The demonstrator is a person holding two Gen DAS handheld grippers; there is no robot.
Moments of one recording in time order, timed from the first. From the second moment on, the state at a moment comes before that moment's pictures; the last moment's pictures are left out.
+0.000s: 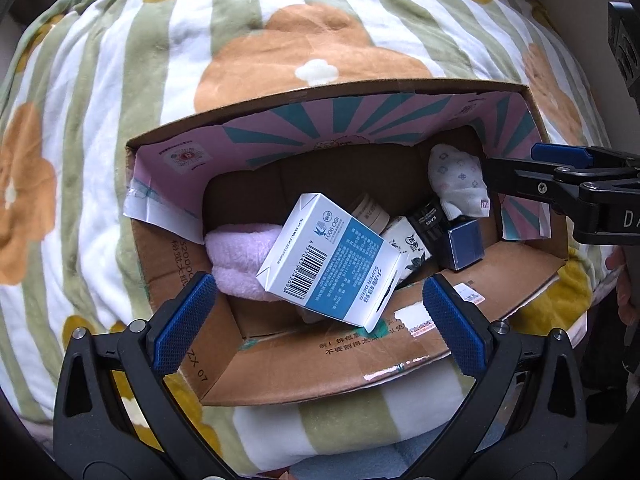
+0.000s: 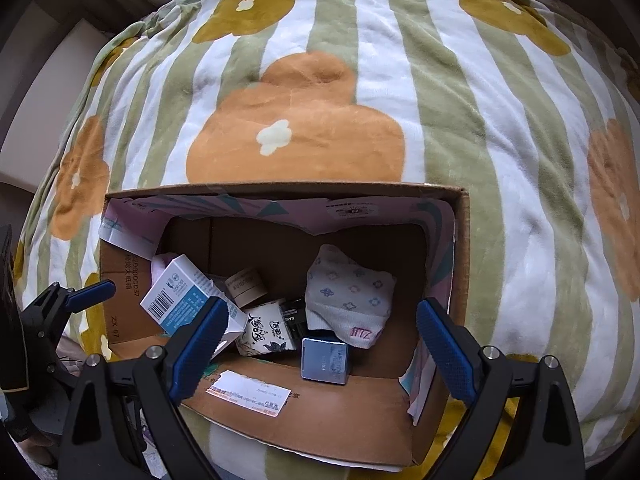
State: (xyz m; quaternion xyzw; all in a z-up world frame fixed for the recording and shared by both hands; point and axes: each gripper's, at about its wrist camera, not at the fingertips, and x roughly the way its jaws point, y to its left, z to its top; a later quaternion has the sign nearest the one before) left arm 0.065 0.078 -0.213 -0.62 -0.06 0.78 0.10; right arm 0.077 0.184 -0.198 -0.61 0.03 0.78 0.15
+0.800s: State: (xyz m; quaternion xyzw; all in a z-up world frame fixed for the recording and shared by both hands) left arm 0.064 0.037 -0.109 -0.53 -0.10 0.84 0.04; right arm 0.080 0.144 -0.121 -0.55 0.00 0.81 0.18
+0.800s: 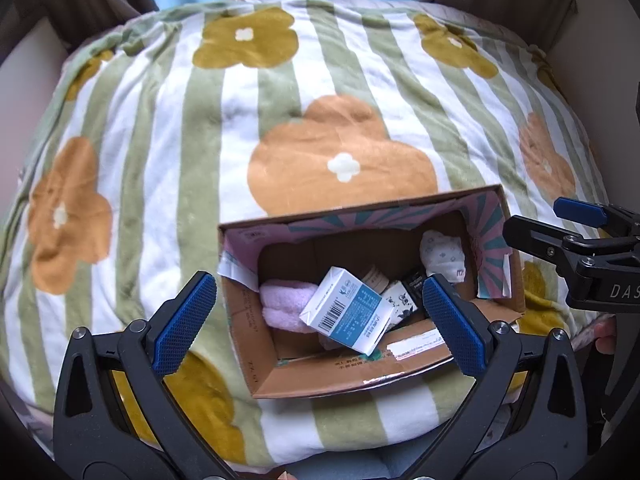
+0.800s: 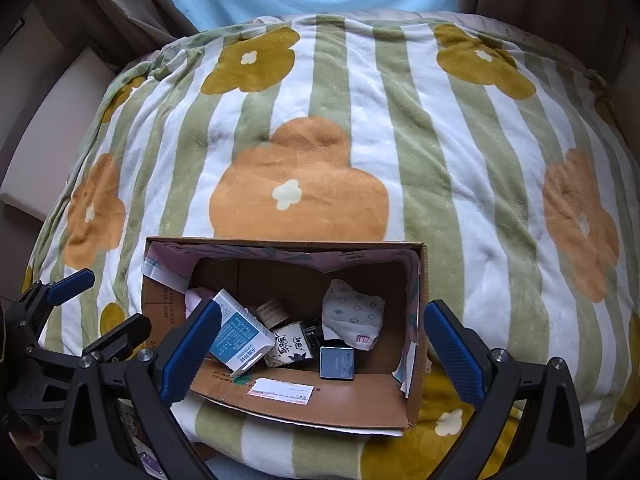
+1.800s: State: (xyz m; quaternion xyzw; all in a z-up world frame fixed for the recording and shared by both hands) left arm 0.055 0.007 -0.034 -0.44 -0.13 0.89 0.00; right arm 0.080 0.139 -0.037 -0.48 -0.03 0.85 0.23
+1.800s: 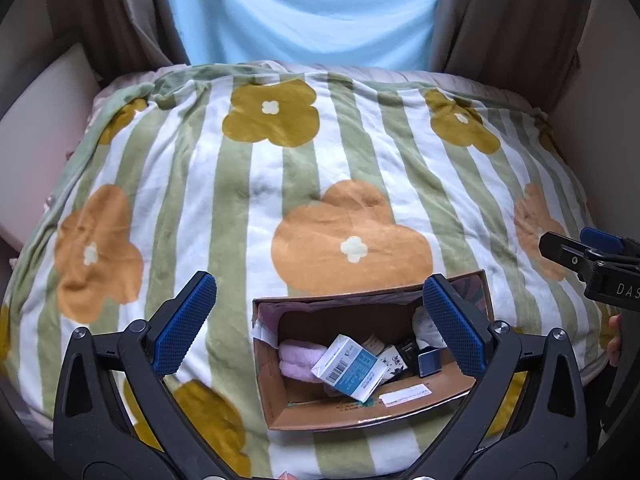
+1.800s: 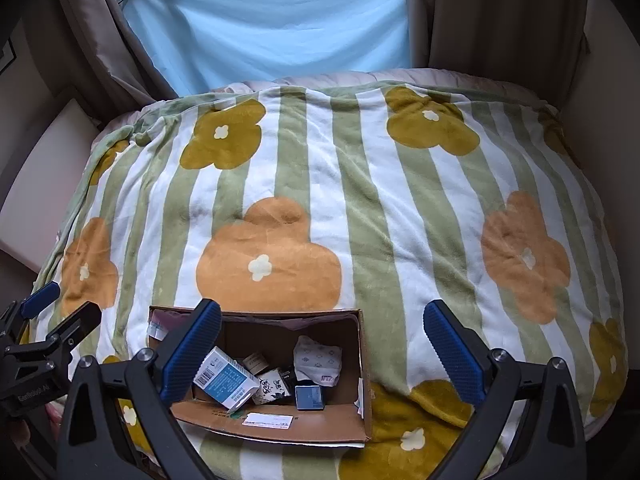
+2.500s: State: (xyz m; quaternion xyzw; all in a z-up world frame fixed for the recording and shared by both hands) left arm 0.044 0.000 -0.030 -0.43 -0.13 0.89 -0.01; right arm 0.067 0.136 -0.037 -0.48 -0.04 0.85 0.22
